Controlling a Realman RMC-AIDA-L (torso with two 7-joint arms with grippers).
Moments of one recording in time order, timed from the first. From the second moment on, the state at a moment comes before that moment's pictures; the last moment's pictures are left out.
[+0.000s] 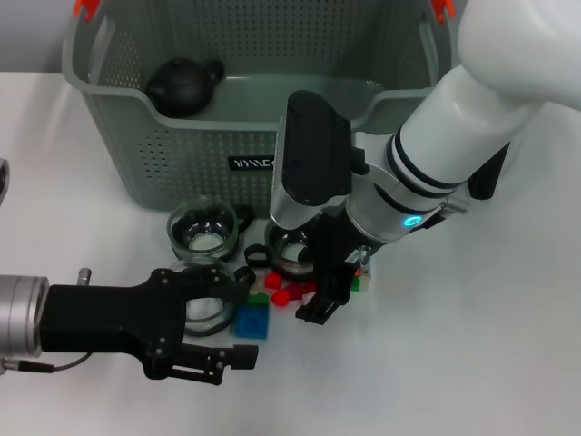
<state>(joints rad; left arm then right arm) -0.49 -2.06 0.53 0.54 2.21 1.88 -1.22 1.06 2.11 -1.79 -0.74 -2.25 -1.18 2.13</state>
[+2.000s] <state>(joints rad) -0.49 -2.06 0.53 0.55 2.20 1.87 -1.21 1.07 2.11 -1.80 -0.72 -2.29 -1.17 2.15</state>
